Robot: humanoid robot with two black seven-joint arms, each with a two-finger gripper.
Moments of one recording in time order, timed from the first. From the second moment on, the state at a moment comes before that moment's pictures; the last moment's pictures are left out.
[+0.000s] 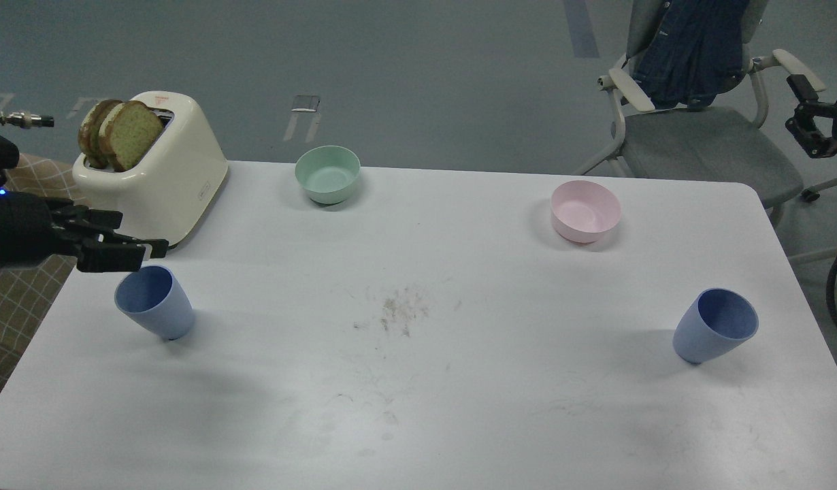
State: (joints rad) left arm -0.64 1.36 -0.56 -1.47 1.76 -0.49 -0.49; right arm 0.58 -0.53 1.37 0.87 -0.62 0.49 0.18
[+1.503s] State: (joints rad) left arm -0.62 1.09 -0.39 -1.08 1.63 -0.37 -0.49; right arm 0.55 -0.54 1.37 0.90 -0.62 0.49 0.18
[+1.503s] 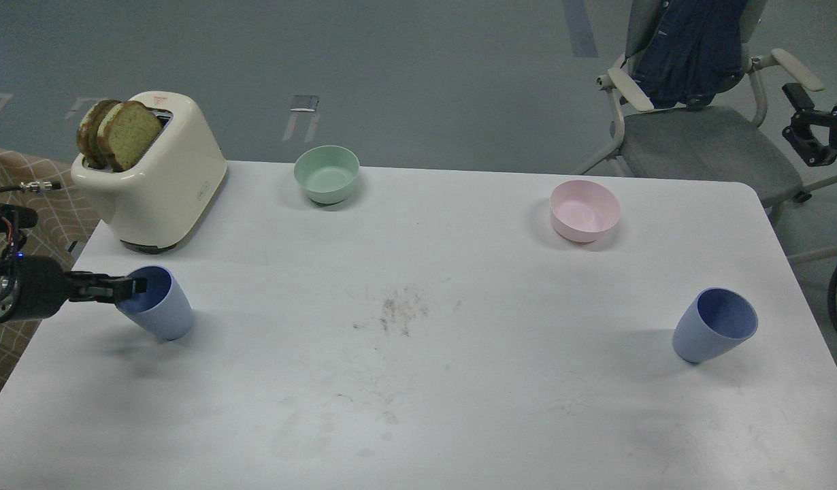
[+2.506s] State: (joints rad) left arm -1.12 0.61 -0.37 -1.38 1.85 -0.49 -0.49; right arm 0.77 -0.56 1.36 0.91 -0.64 0.49 0.17
